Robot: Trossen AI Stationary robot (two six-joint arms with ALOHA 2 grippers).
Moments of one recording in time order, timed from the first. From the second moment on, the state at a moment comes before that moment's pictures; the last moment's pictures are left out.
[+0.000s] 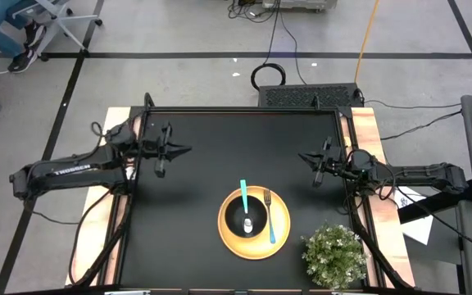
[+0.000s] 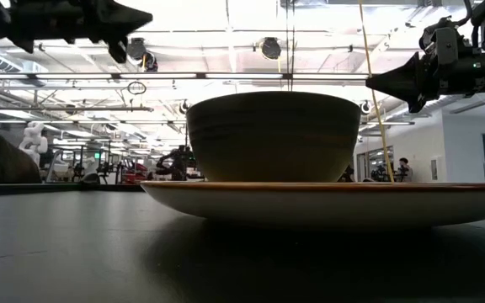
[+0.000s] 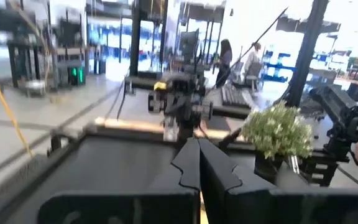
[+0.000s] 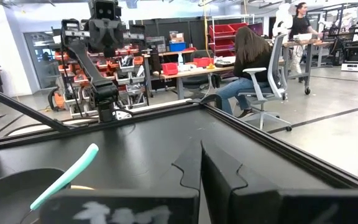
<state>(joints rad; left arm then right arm) 0.39 0.65 0.40 0.33 0.43 -0.13 -0.11 0.35 0.02 0.39 0.23 0.09</state>
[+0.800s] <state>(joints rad) 0.31 0.34 0.20 0.27 0.21 -0.11 -0.11 0.35 0.02 0.39 0.23 0.11</state>
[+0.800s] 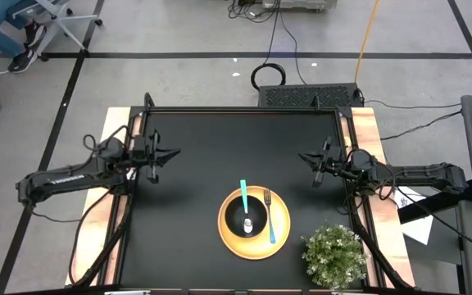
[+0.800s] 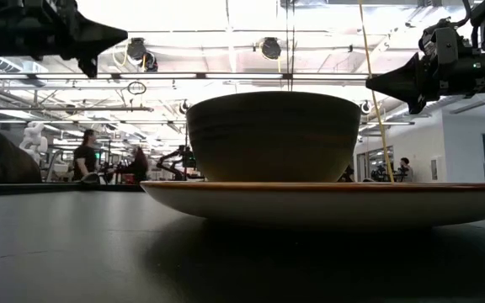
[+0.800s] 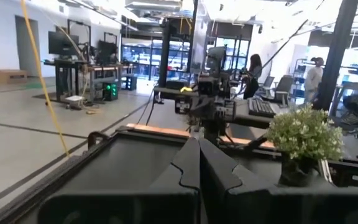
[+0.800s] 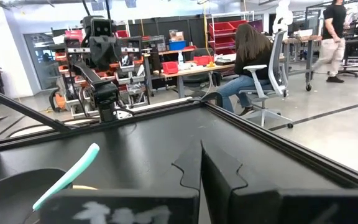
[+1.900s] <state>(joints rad) 0.18 0.28 0.01 0.32 0.26 0.00 -0.06 0.35 0.02 0.49 0.02 0.04</state>
